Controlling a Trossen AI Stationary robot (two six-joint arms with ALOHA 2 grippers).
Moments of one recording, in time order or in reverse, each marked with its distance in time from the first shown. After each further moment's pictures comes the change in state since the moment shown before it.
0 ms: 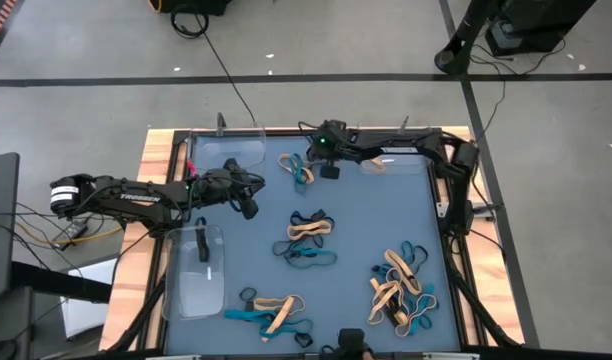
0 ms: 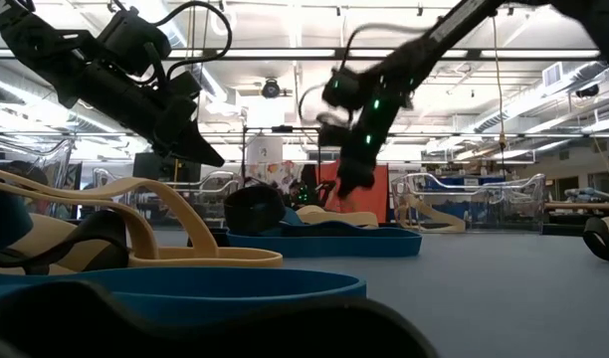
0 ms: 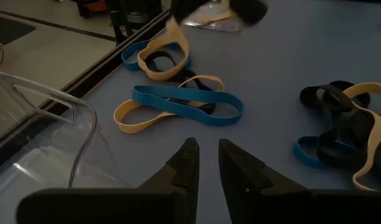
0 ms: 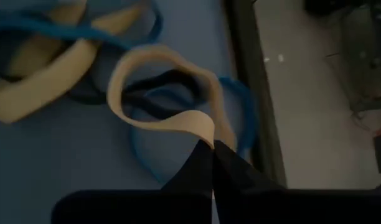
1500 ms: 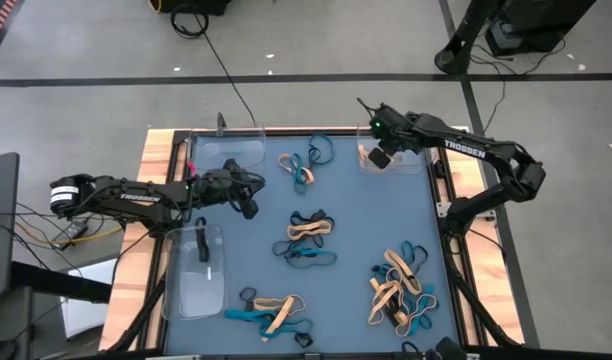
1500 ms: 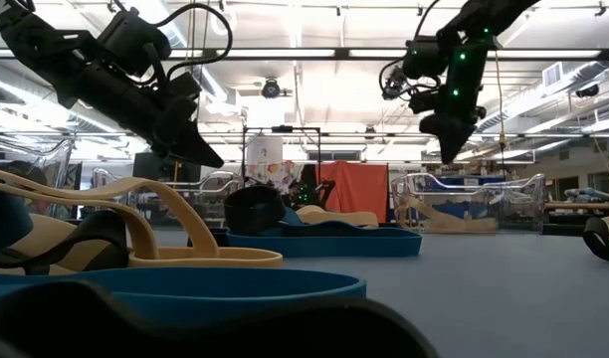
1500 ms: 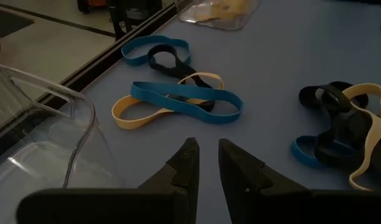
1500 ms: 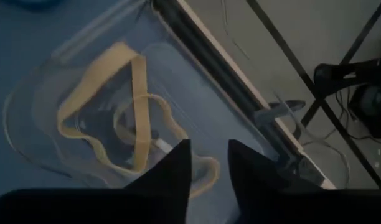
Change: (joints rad) left arm 0.000 0.000 0.000 -0.003 0.003 -0.026; right arm -0.201 -0.492 -0.224 -0.507 0.089 0.460
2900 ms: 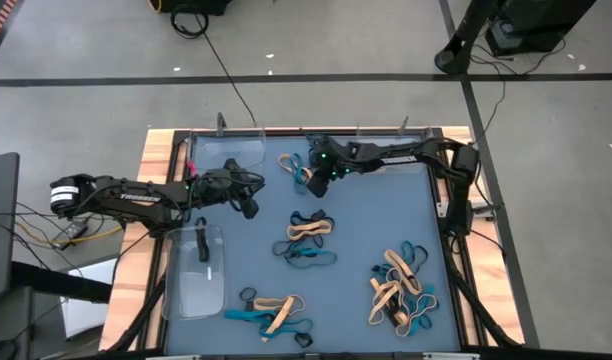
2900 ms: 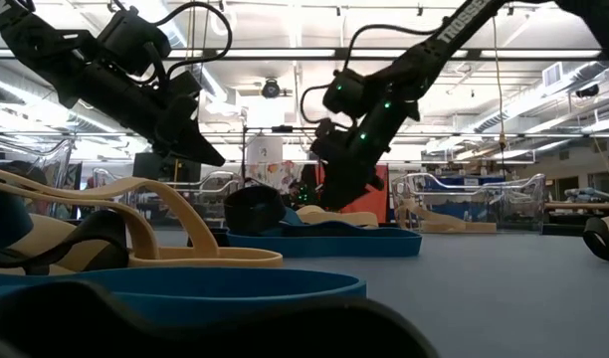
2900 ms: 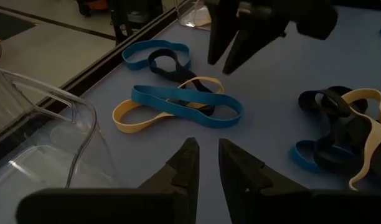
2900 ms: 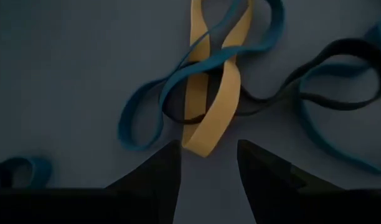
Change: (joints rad) left arm 0.000 0.000 0.000 0.008 -0.001 0.001; right arm 0.272 0.508 0.111 0.634 -0.448 0.216
